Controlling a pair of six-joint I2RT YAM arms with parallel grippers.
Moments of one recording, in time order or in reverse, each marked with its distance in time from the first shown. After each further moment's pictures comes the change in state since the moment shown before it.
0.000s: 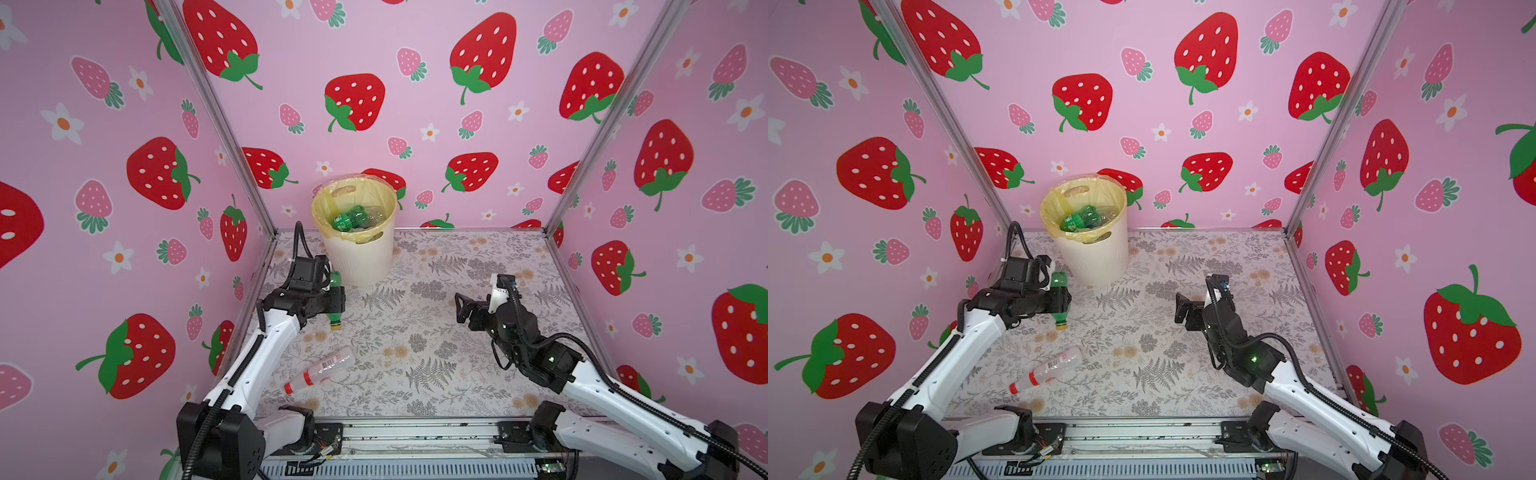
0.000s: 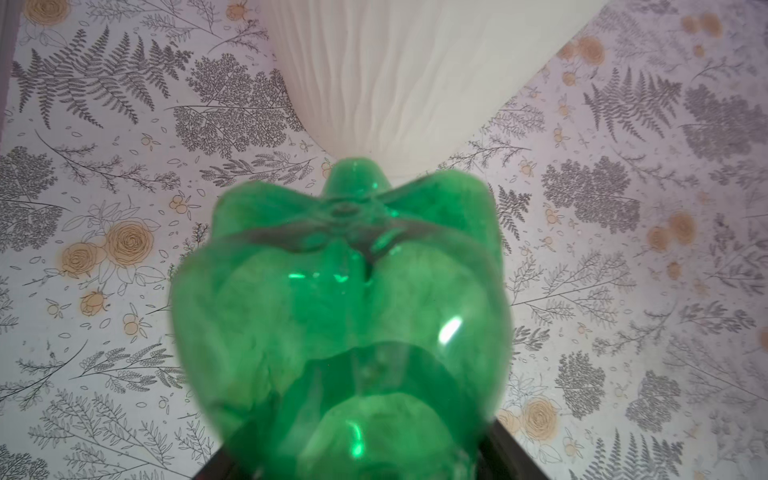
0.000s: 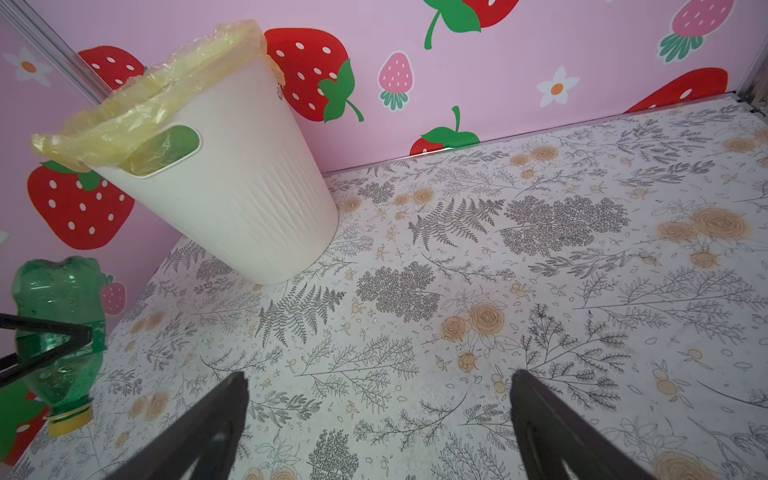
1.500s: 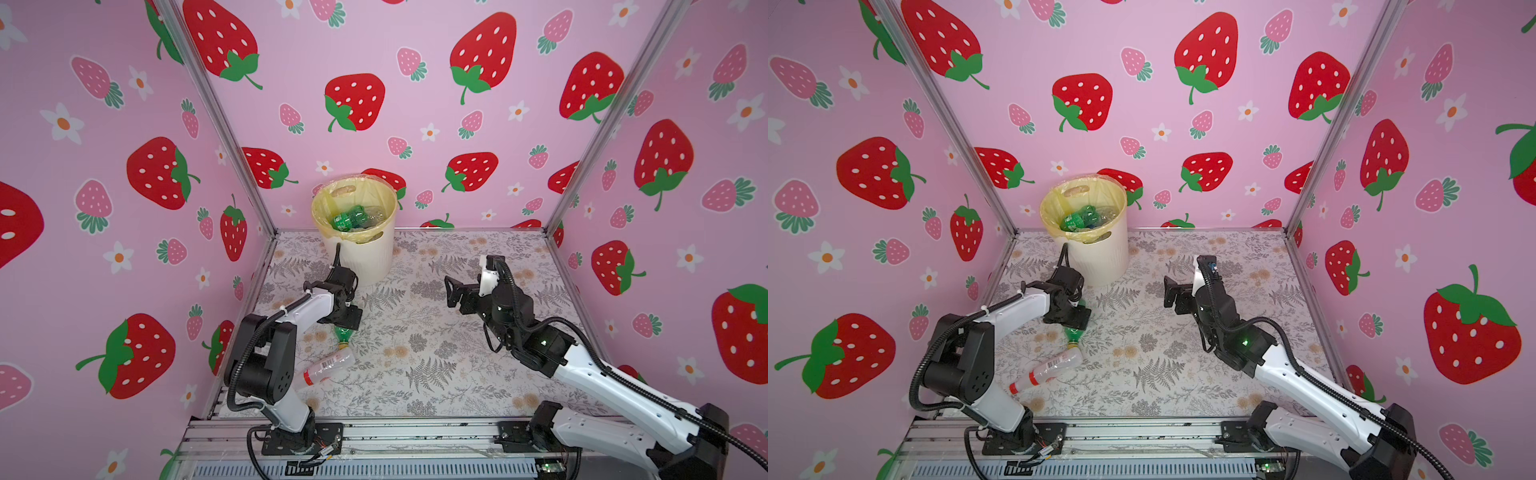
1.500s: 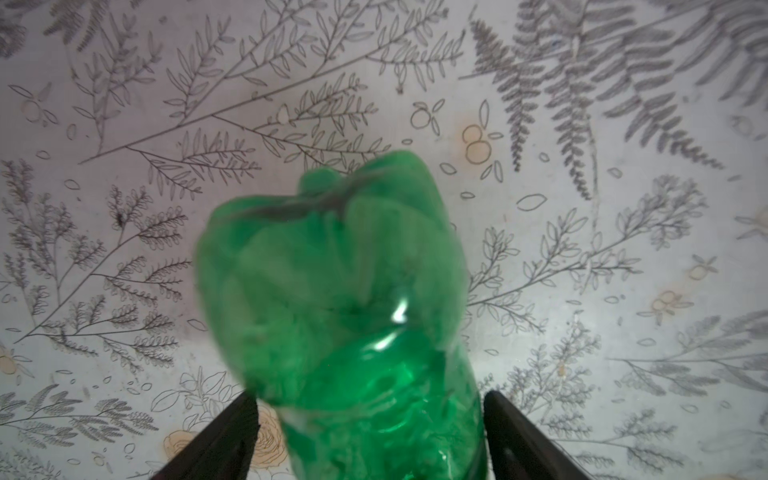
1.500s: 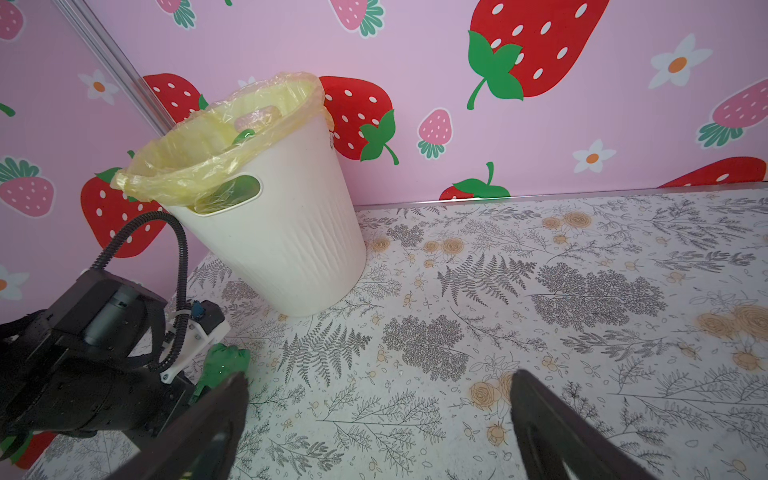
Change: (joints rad) left arm -0.101 0.458 -0.050 0.073 -0.159 0.109; right arm 0.000 0.126 0.176 0.065 -0.031 -0.140
